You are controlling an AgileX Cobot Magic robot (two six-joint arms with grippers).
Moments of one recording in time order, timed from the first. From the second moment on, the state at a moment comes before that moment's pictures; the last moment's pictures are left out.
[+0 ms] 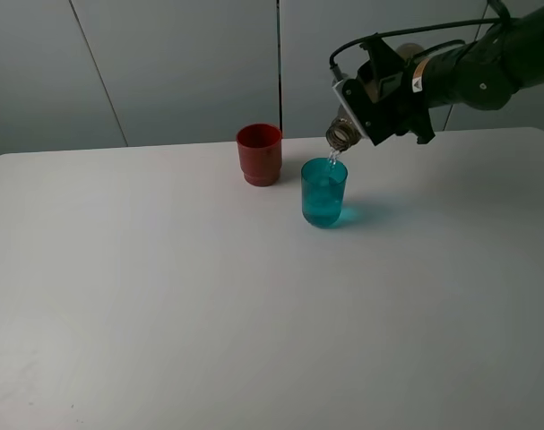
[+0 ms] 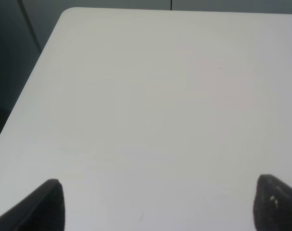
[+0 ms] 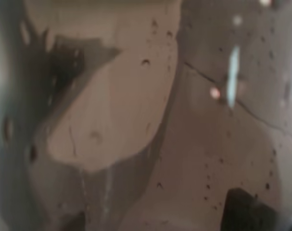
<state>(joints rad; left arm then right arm) 0.07 0.00 -0.52 0.09 1.12 -0.09 0.24 1.92 -1.14 -0.61 -0.12 -1.45</state>
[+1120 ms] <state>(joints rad) 0.07 0.00 -0.52 0.09 1.12 -0.09 0.24 1.92 -1.14 -0.61 -0.14 -1.53</state>
